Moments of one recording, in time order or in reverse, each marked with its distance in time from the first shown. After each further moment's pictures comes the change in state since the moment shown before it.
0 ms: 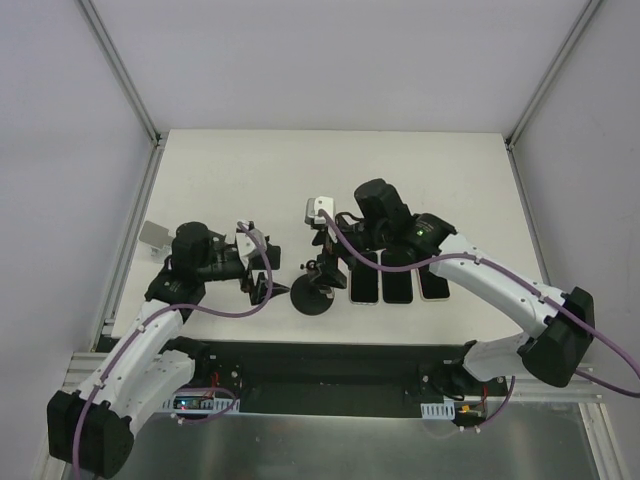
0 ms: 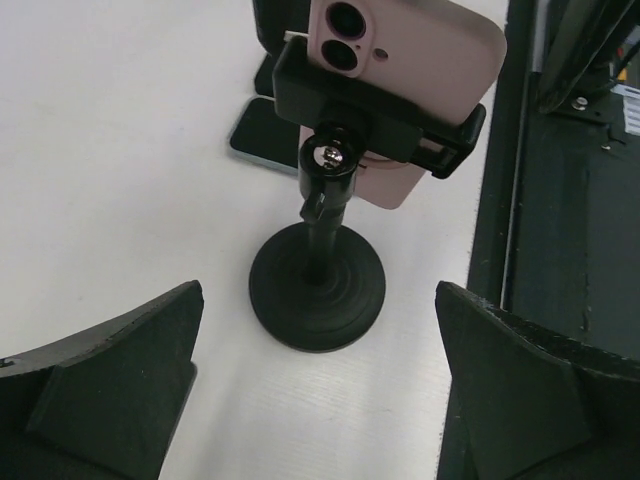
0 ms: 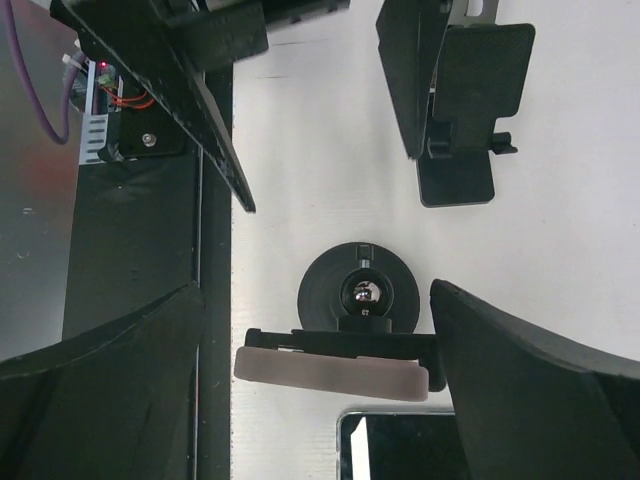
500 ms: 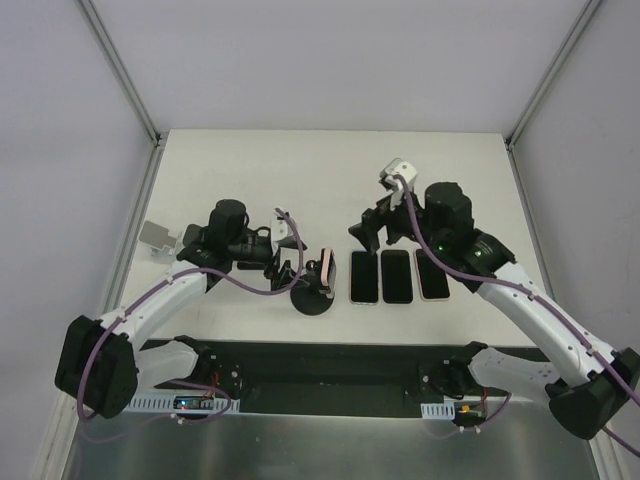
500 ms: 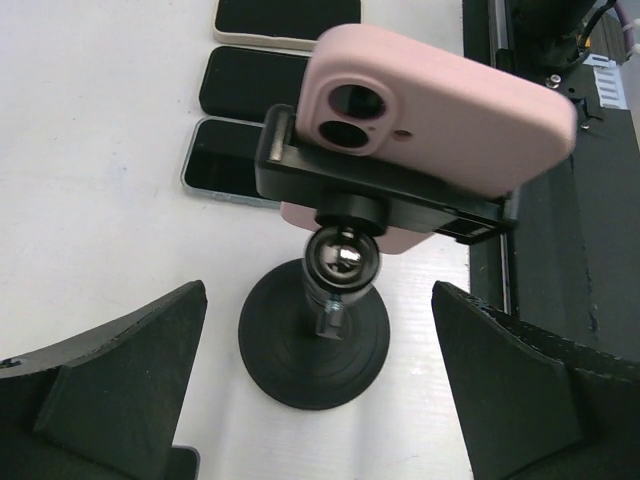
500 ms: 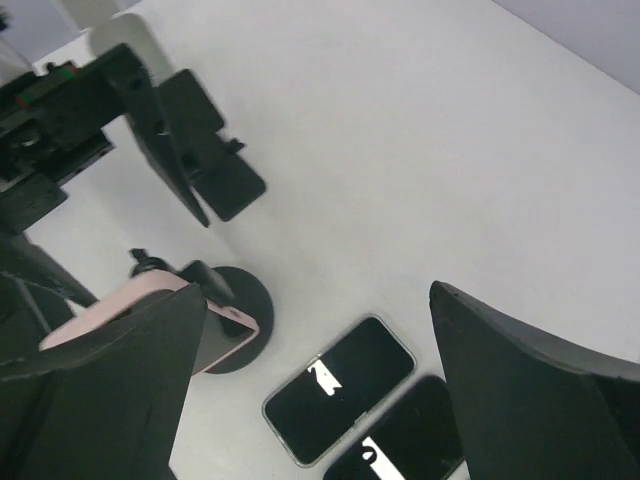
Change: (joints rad) left arm -0.181 0.343 0.145 0.060 -0.007 0.085; right arm -0.166 -0.277 -0.145 0.161 0.366 0.268
